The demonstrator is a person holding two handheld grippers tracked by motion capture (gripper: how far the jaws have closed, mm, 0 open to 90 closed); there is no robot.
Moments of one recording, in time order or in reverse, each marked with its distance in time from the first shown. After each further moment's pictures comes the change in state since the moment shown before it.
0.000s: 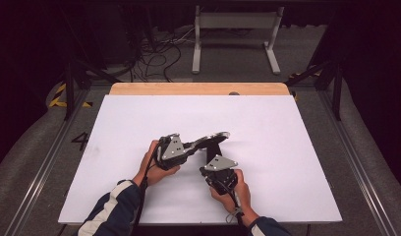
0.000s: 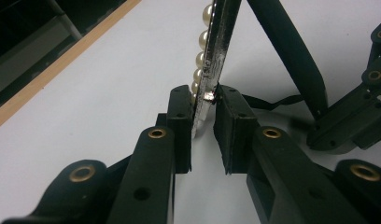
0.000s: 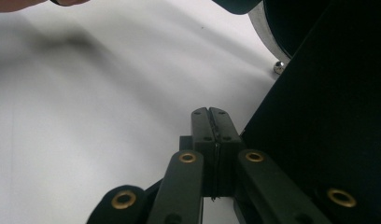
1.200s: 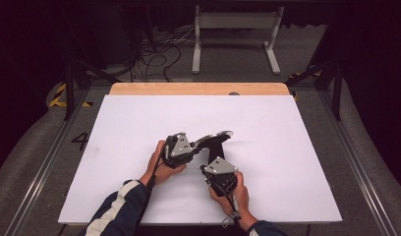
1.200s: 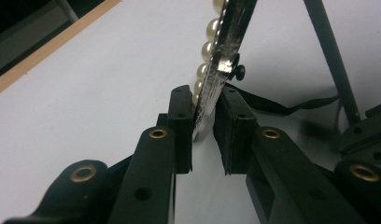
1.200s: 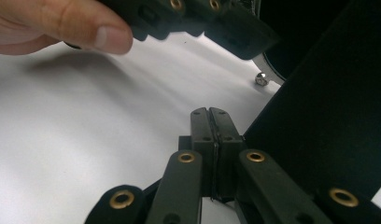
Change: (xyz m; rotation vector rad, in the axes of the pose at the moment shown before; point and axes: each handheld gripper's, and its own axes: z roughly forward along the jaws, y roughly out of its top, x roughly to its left) left arm 0.002 -0.005 0.026 0.024 0.001 -0.060; right arm 0.008 -0.003 -0.002 -0.064 -0.092 0.006
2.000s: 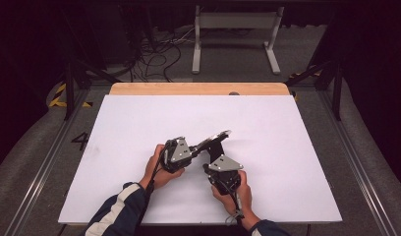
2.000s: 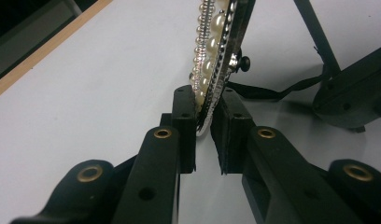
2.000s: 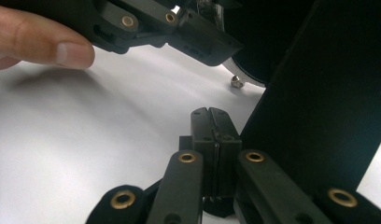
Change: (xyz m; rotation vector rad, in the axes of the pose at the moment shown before) left arm -0.015 0.002 -0.010 0.045 0.032 0.036; right arm -0.009 0.003 -0.008 0.002 0.014 0.042
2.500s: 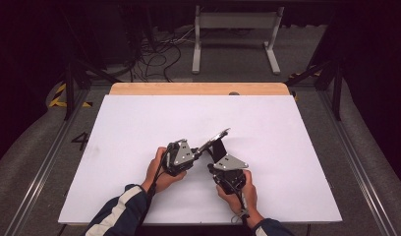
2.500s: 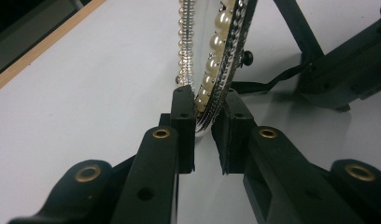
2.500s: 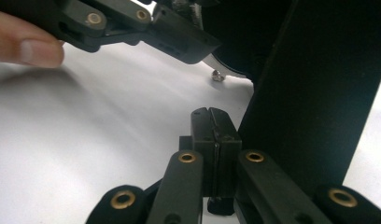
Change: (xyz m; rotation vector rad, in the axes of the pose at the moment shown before) left arm -0.011 0.004 -0.002 0.016 0.015 -0.011; right arm -0.012 -0.004 -0.007 0.019 -0.007 0.004
